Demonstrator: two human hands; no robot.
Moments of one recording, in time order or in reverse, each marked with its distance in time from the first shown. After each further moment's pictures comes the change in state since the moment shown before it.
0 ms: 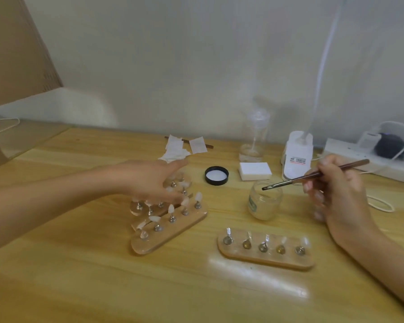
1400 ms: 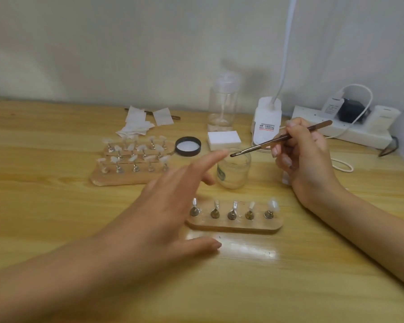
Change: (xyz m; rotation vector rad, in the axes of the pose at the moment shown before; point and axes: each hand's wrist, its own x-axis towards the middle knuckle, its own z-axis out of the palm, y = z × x) left_hand -0.068 0.113 0.062 -0.551 0.536 0.548; right_hand -0.001 0.000 0.000 0.026 -0.001 0.045
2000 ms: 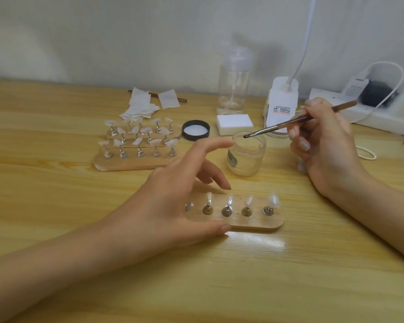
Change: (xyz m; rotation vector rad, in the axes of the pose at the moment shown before) left_hand 0.006 -0.005 0.000 -0.156 -0.082 -0.194; right_hand 0.006 0.003 0.002 0.087 0.017 0.013
